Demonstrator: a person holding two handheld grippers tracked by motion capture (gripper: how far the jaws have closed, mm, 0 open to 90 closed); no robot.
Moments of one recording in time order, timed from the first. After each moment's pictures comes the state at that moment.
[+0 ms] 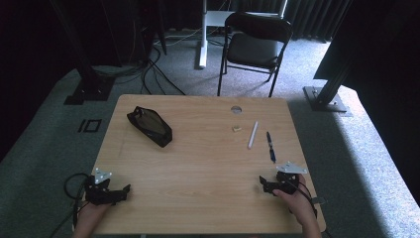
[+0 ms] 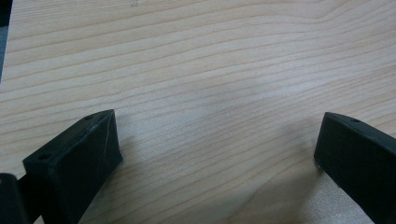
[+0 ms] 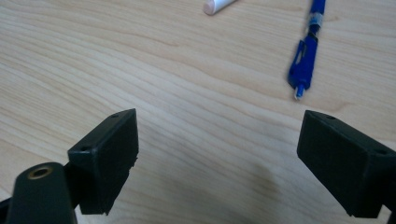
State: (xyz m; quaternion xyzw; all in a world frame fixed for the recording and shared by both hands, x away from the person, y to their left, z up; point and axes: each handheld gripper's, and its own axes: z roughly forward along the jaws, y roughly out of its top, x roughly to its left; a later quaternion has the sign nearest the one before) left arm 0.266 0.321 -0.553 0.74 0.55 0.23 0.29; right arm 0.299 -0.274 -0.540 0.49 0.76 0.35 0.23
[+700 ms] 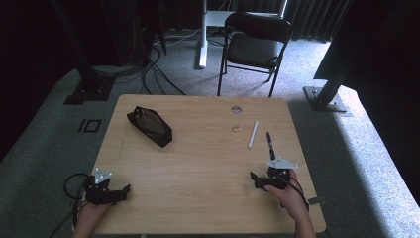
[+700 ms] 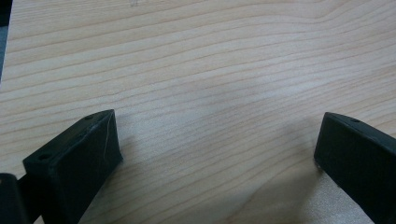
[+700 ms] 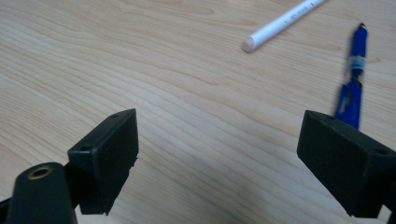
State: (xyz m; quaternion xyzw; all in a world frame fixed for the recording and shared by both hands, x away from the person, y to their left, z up) left arm 0.266 0.321 -0.553 0.74 0.55 0.23 0.29; right arm 0.309 -0.248 -0.529 0.46 0.77 0.38 0.22
